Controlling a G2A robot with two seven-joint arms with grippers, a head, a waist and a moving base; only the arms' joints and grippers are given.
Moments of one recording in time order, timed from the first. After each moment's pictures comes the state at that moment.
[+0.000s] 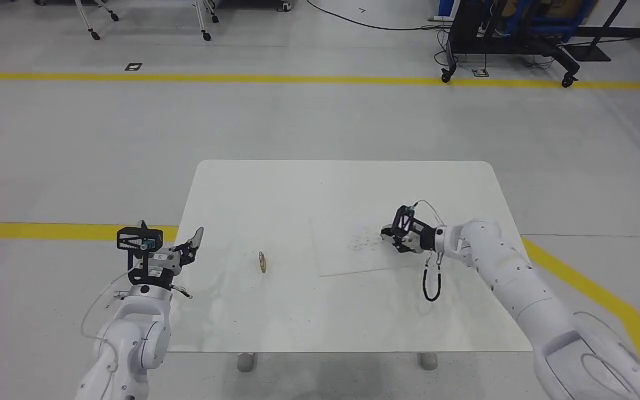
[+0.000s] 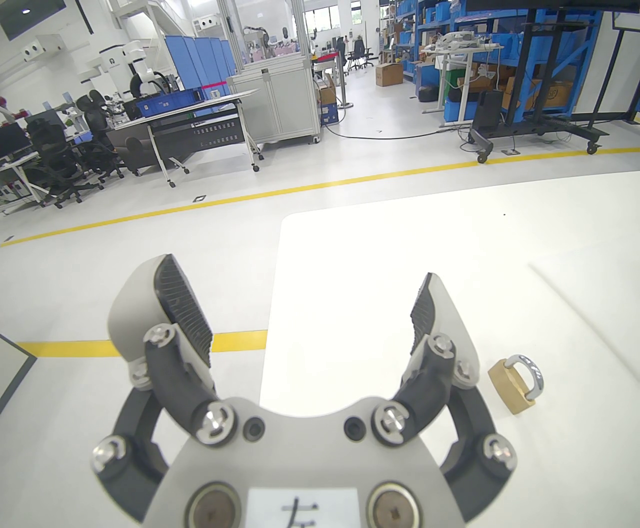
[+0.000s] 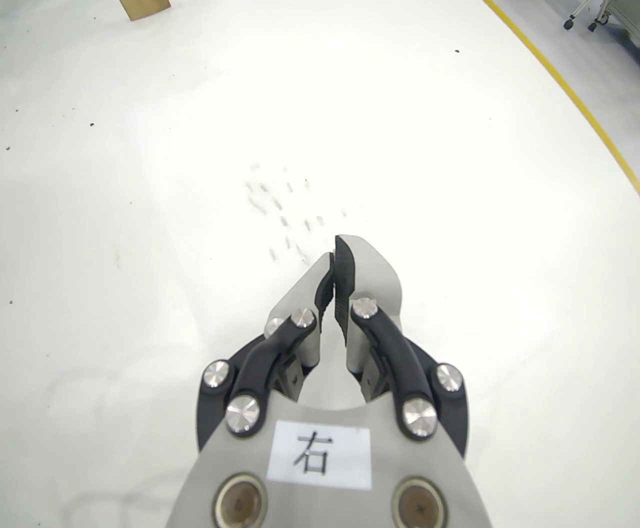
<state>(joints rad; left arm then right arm) 1.73 -1.15 -1.60 -1.80 1.33 0.00 0.00 -0.85 -1.10 0.85 -0.75 -1.42 -0.89 -0.22</state>
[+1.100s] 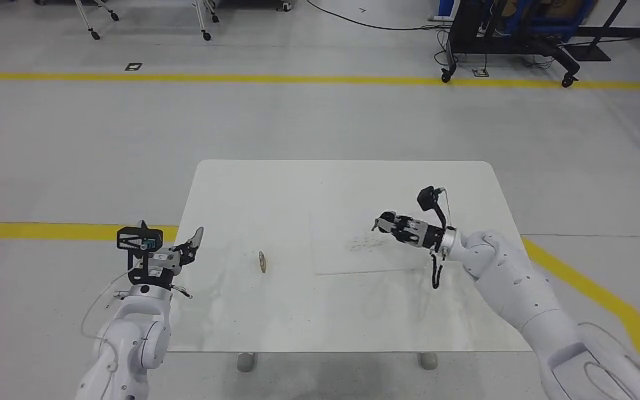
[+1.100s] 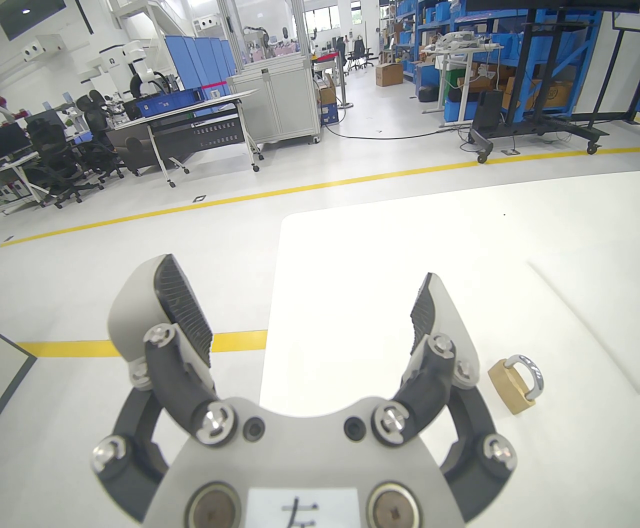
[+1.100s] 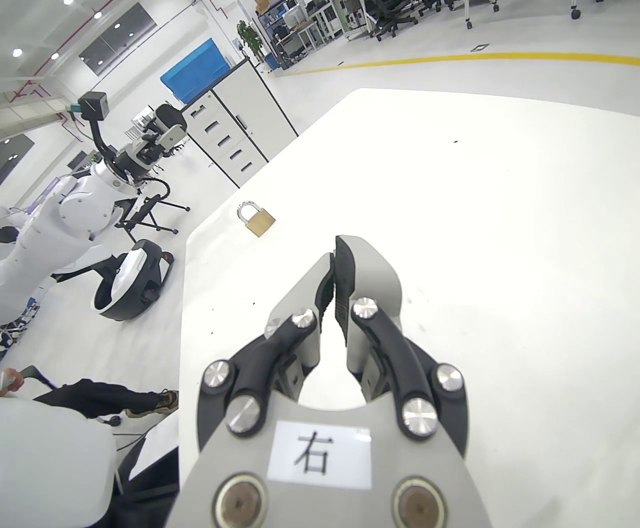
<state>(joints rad) 1.73 -1.15 -1.60 -1.80 1.33 0.00 0.00 -0.93 -1.08 0.85 -0.81 -0.40 -1.01 0.18</state>
